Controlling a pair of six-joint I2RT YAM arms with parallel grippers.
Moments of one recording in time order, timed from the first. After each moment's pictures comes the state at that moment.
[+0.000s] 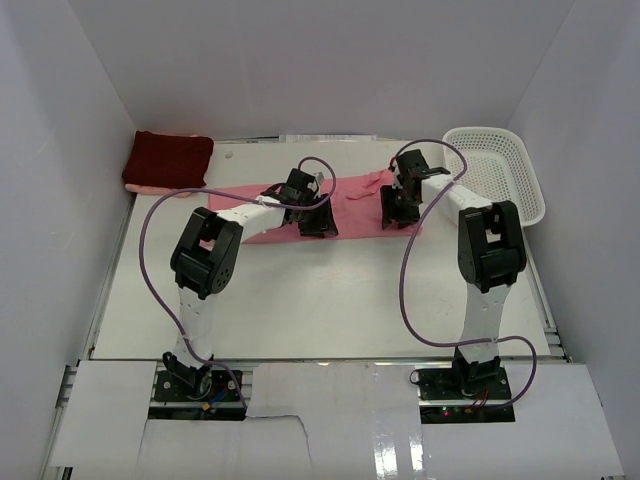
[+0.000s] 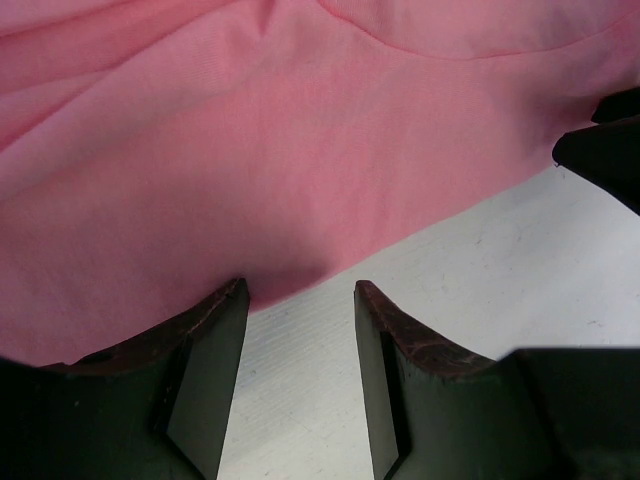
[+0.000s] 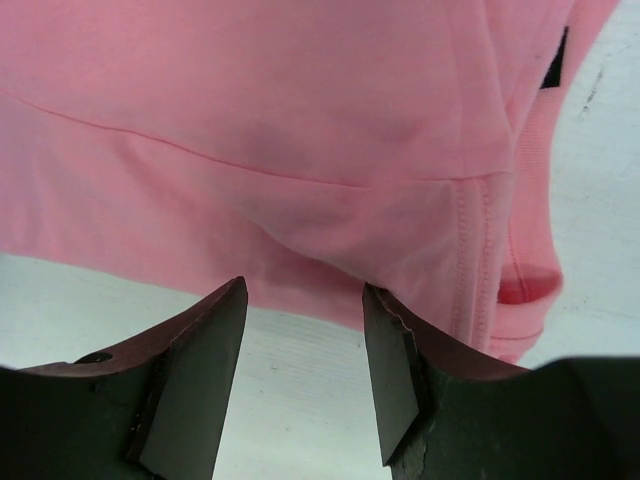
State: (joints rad) left arm -0.52 2.10 1.47 -0.27 0.27 -0.54; right arm 0.28 2.02 1.51 -0.63 -0.14 0.15
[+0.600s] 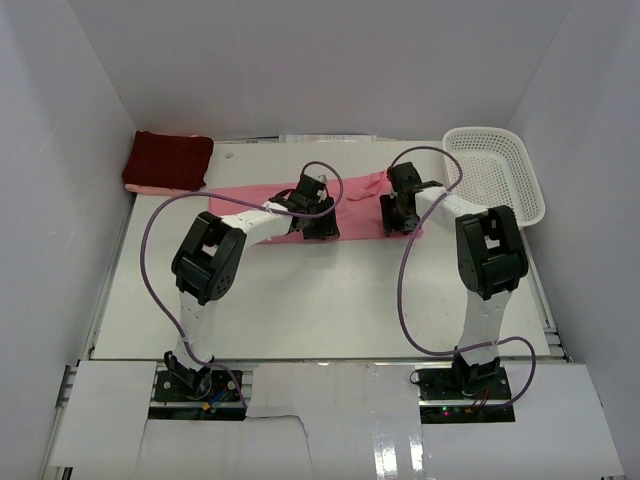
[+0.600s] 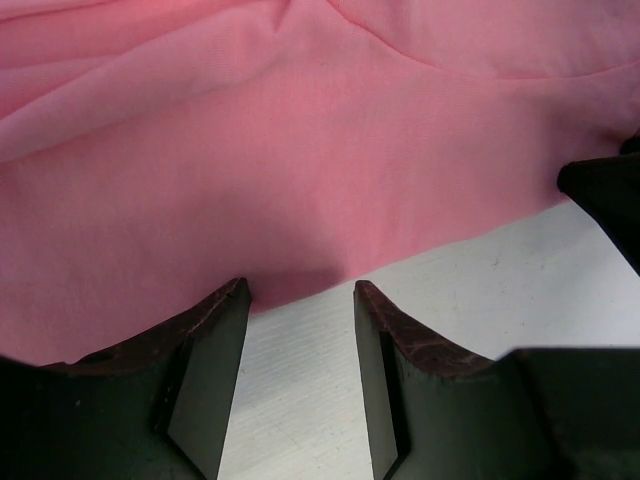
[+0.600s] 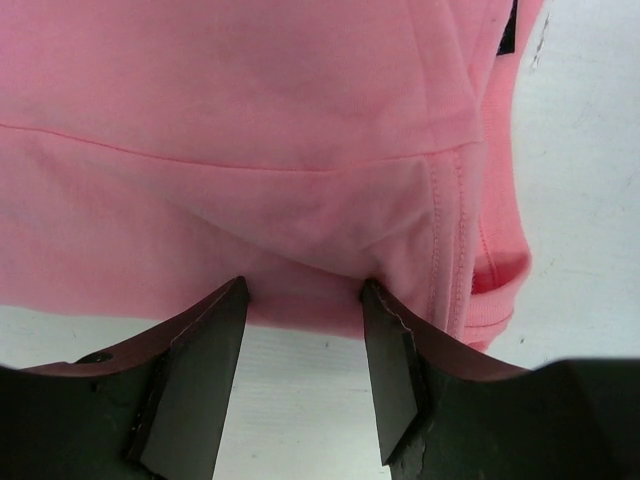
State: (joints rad) left arm -0.60 2.08 1.43 -0.26 0.11 -0.59; right arm 0.34 1.98 1.36 -0.52 0.07 0.14
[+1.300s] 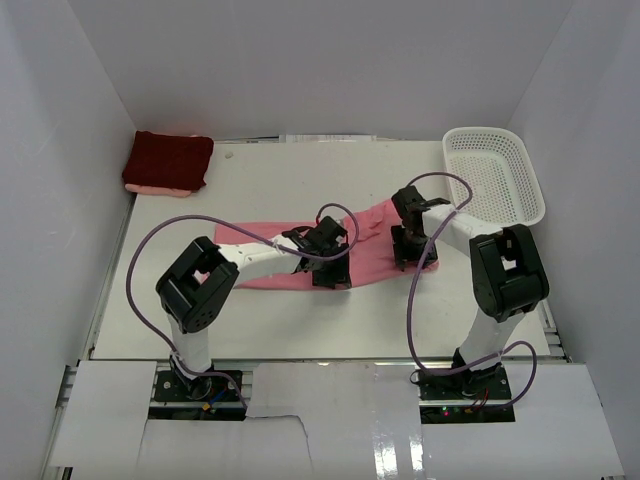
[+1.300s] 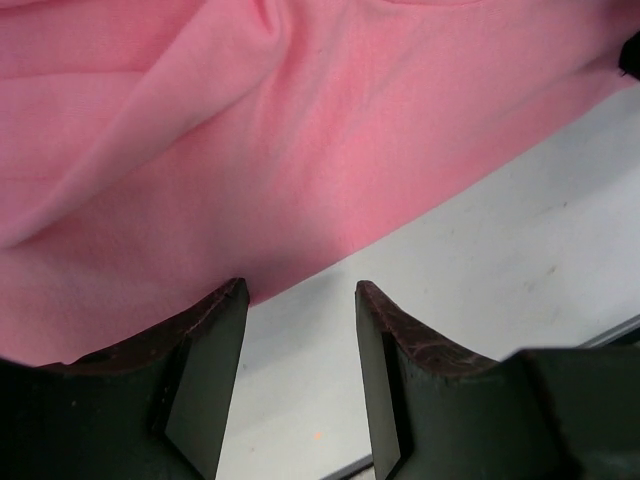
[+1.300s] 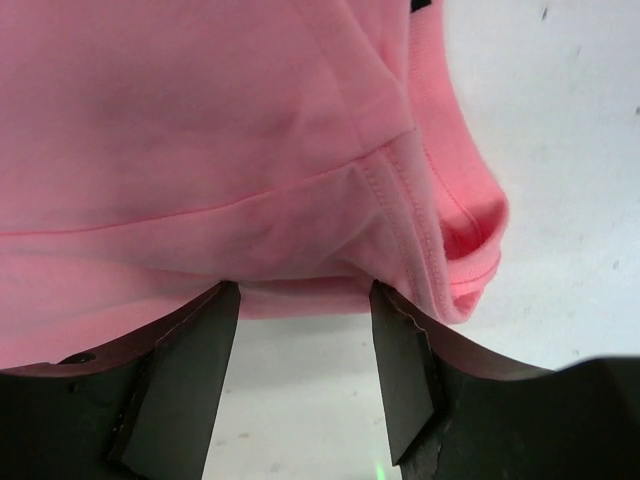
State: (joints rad) left arm -0.83 1.86 1.18 -0.35 0.07 -0.76; right arm 0.37 1.78 1.13 -0.71 0.15 0.22
